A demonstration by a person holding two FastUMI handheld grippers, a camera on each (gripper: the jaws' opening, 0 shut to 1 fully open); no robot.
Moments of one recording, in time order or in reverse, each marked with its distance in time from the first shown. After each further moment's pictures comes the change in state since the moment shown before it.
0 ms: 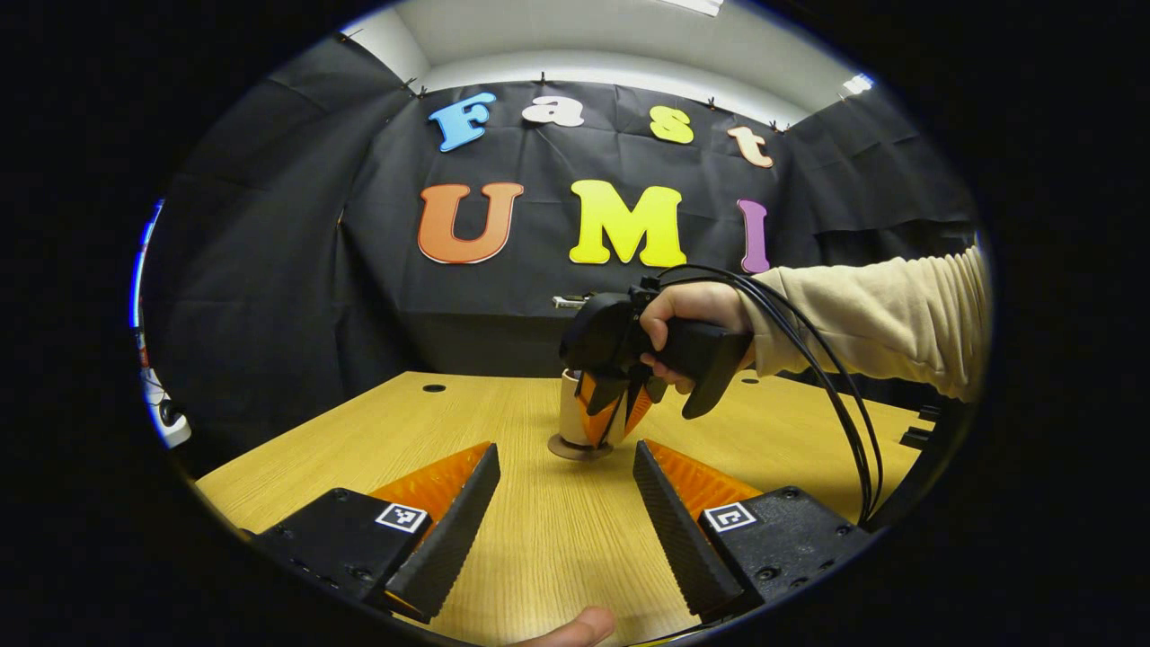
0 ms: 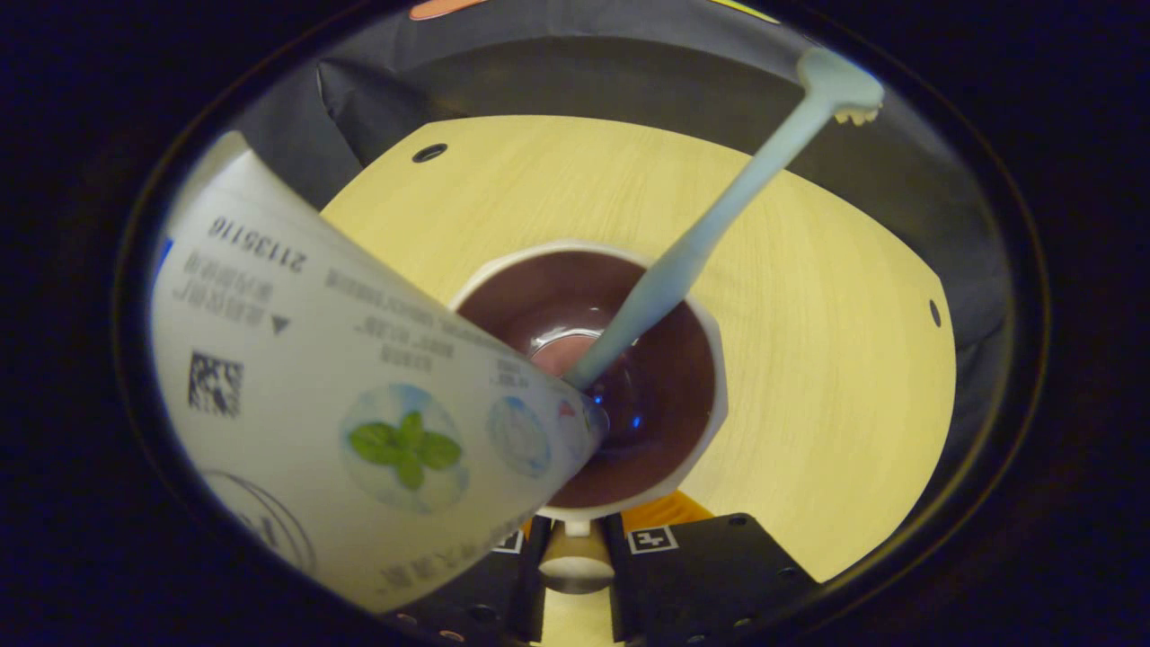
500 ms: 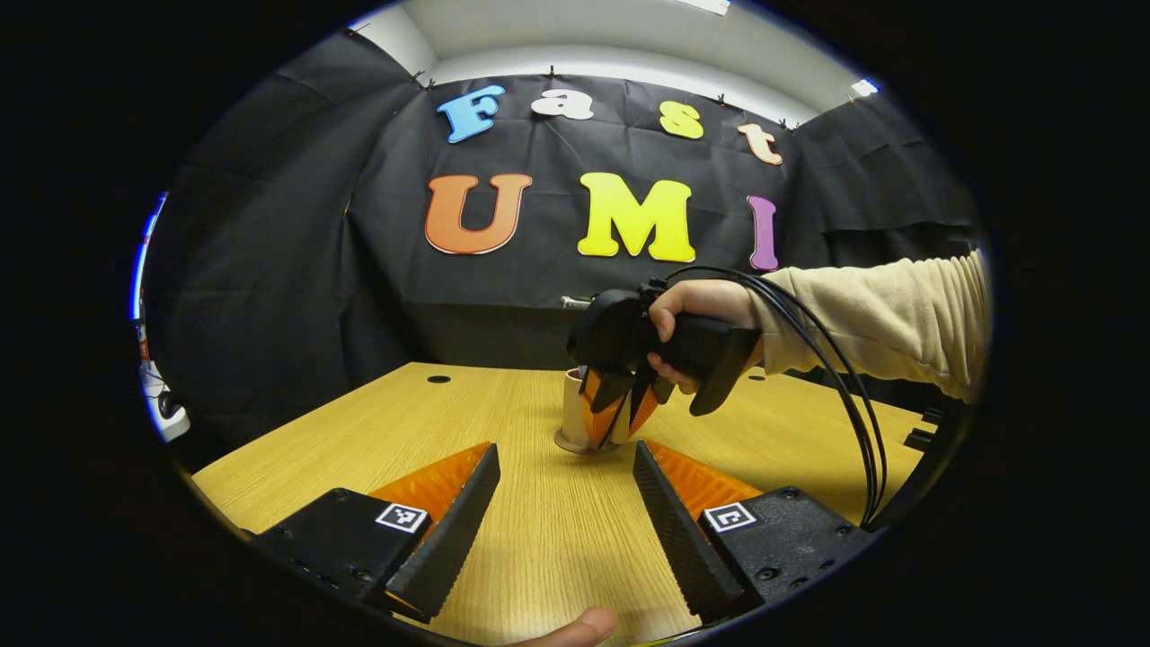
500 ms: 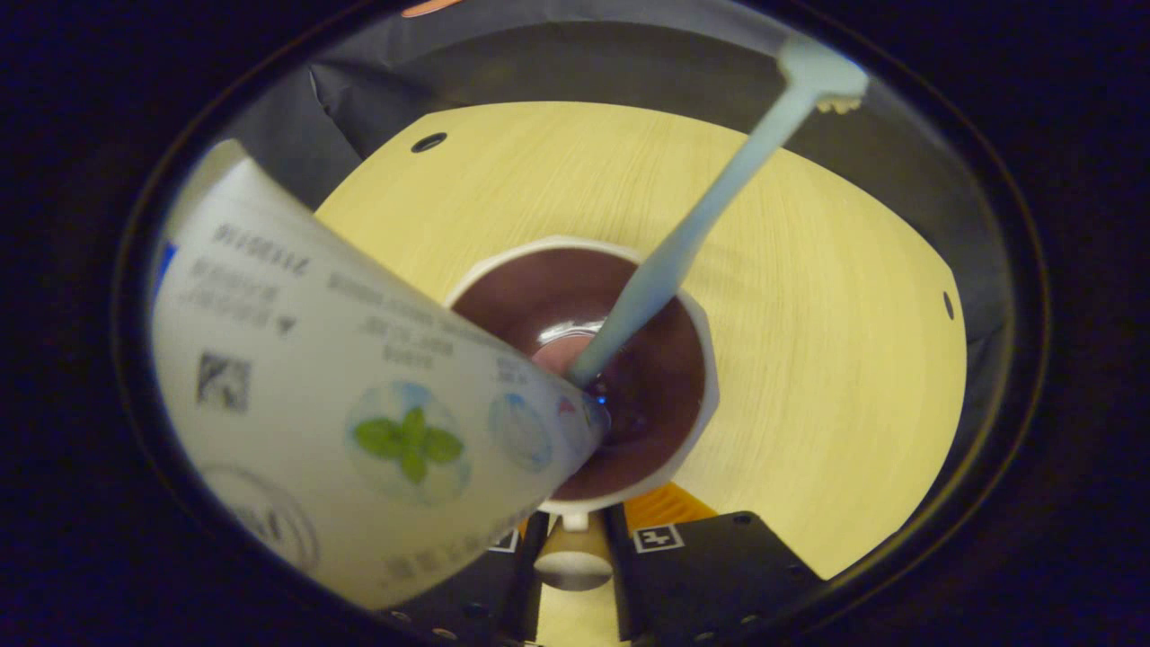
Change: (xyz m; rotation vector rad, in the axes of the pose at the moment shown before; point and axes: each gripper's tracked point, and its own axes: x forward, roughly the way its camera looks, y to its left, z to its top) left arm 0.006 0.005 -0.008 -0.021 0.032 0.018; right arm 0.003 0.003 -0.004 0.008 0.038 0.055
